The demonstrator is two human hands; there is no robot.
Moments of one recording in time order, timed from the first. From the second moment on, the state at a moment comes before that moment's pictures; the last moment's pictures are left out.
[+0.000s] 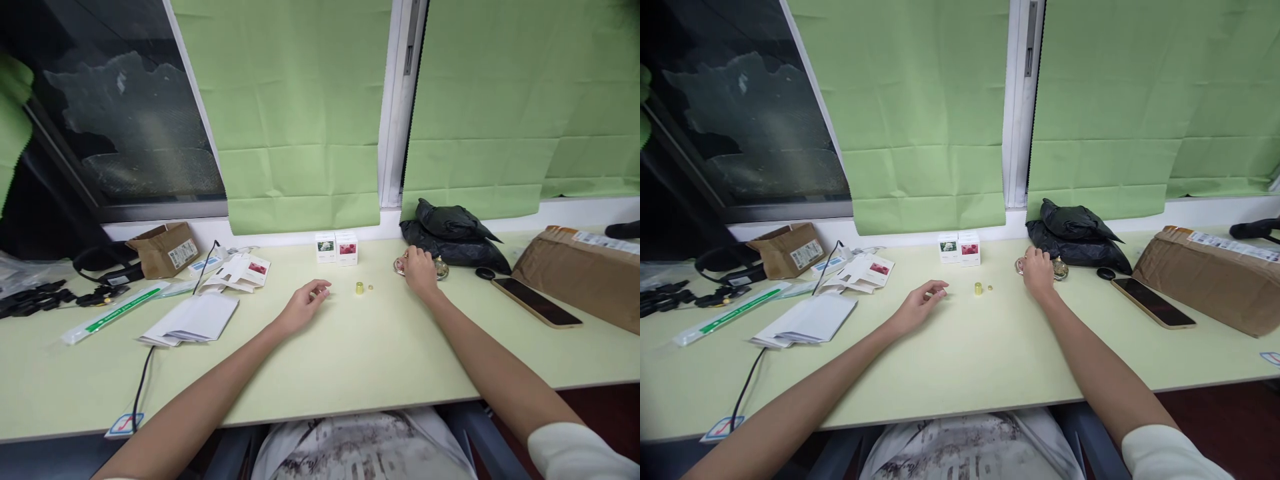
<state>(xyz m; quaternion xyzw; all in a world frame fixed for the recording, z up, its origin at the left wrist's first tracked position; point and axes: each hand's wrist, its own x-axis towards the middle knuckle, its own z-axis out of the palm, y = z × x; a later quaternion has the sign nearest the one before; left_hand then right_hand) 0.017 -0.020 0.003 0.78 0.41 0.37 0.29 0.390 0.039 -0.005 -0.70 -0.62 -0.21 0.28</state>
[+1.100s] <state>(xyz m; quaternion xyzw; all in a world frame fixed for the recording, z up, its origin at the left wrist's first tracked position) 0.017 -0.019 0.002 0.79 0.40 0.36 0.28 0.335 0.012 -0.004 -0.44 -0.86 0.08 0.26</state>
